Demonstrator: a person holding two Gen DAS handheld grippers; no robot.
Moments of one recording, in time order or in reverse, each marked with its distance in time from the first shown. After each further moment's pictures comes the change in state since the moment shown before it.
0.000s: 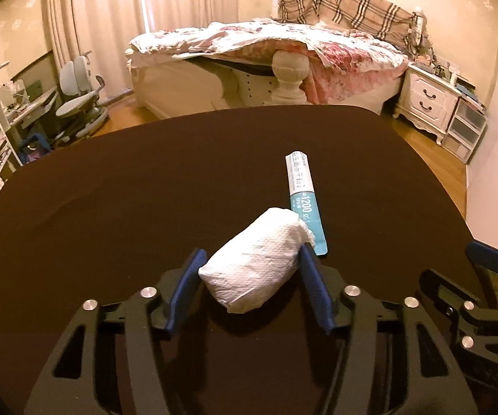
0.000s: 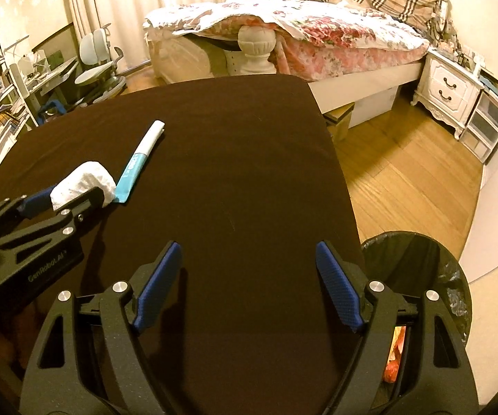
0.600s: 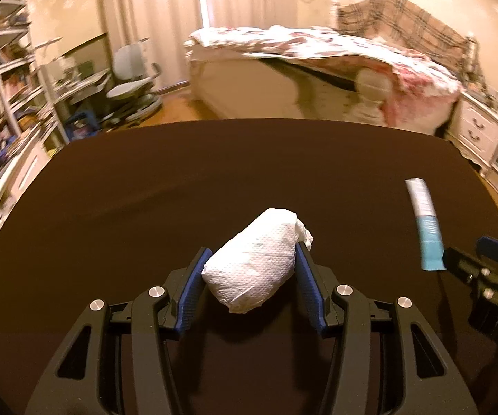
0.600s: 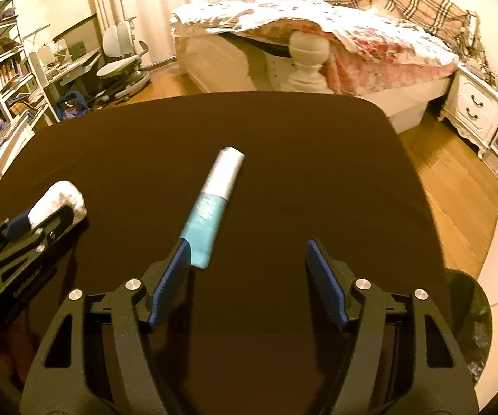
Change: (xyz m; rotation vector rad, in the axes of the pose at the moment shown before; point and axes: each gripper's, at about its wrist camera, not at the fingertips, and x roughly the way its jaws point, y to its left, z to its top) left arm -0.008 0.091 -0.006 -0.155 -0.007 0.192; right arm 0.032 0.069 0.041 -0.069 -0.001 0.079
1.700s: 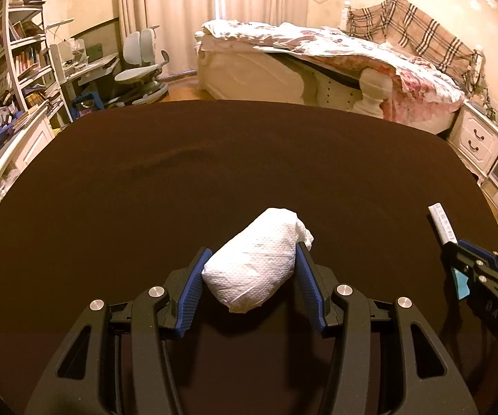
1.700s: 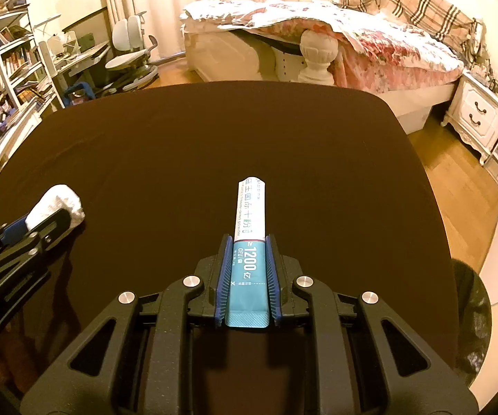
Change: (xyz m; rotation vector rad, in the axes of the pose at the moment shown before) left arm -0.021 0.004 -0.027 -0.045 0.017 -0.033; right arm -0.023 0.012 -0.036 -0.040 0.001 0.004
